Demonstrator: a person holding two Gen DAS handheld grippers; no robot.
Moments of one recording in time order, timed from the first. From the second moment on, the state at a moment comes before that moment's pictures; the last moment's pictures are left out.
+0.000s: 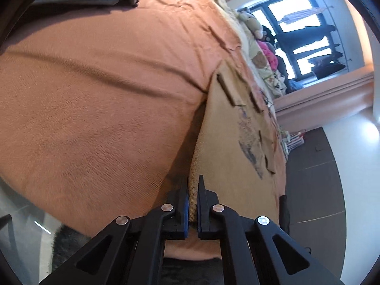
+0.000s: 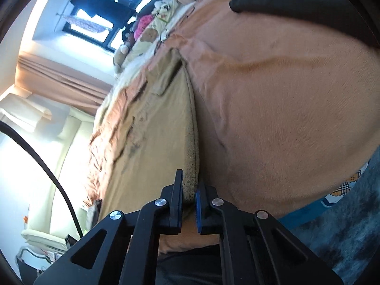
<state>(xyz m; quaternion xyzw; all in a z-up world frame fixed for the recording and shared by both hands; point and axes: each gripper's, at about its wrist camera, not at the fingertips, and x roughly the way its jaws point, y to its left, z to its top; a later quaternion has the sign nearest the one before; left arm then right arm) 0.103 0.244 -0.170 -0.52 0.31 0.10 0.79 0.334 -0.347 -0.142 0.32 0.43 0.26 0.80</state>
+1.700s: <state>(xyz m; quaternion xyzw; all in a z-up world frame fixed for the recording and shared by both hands) -0.106 0.161 -0.082 -0.47 0.22 0.06 0.85 0.202 -0.433 -0.104 0.29 0.32 0.35 0.83</state>
